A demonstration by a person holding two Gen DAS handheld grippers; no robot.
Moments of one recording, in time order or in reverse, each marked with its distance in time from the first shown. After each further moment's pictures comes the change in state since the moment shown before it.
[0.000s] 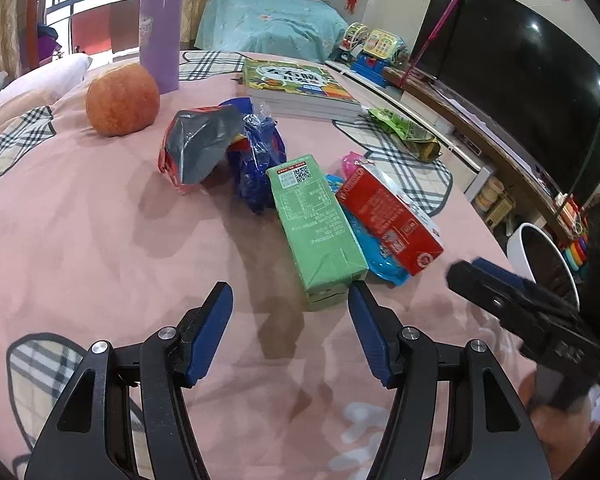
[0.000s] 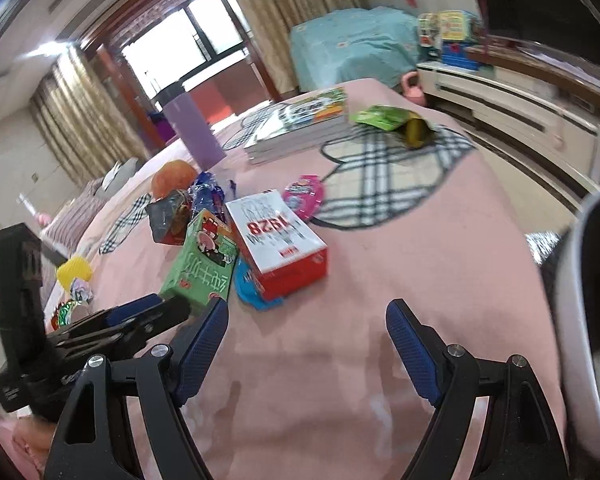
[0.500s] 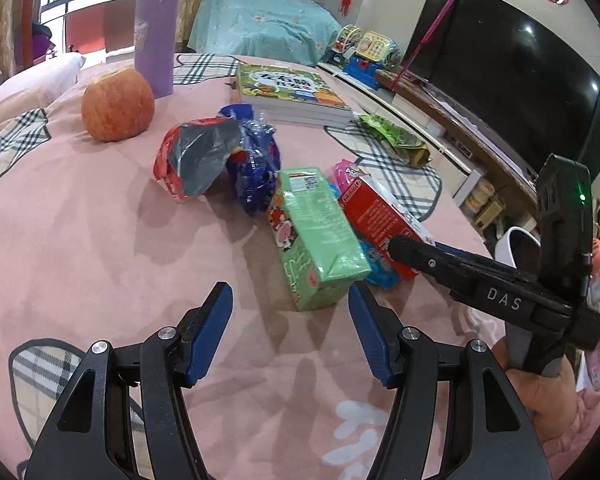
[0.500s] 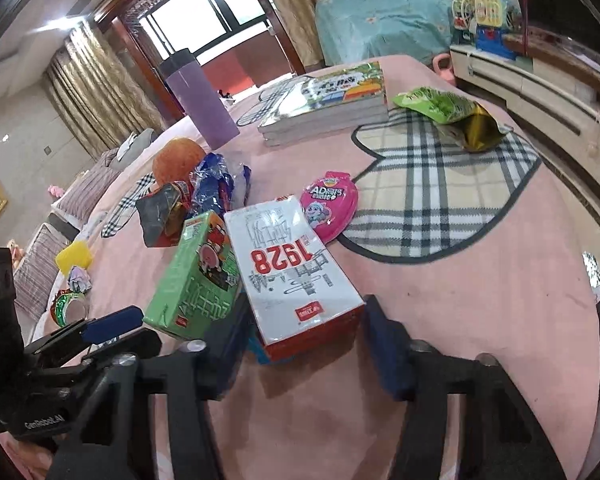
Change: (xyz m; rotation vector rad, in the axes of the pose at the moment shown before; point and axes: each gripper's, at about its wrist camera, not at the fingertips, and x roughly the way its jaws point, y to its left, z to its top) left arm -0.010 -0.003 0.001 0.005 -0.001 -0.041; right arm 0.048 0.002 0.025 -0.041 0.099 0.063
